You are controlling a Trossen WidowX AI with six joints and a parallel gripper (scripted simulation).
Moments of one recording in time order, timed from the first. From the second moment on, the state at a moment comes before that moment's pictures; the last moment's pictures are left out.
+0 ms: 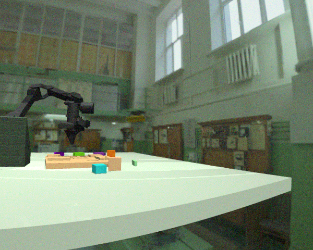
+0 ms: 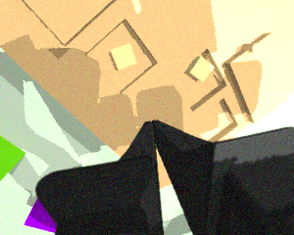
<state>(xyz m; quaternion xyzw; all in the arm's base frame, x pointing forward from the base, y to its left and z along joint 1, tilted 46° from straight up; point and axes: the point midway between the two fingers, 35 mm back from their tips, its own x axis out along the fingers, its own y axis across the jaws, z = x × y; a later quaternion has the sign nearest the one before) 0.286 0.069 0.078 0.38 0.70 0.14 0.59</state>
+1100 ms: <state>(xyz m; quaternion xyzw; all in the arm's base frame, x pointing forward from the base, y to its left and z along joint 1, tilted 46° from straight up) 0.283 0.041 -0.003 0.56 0.71 -0.10 0.41</state>
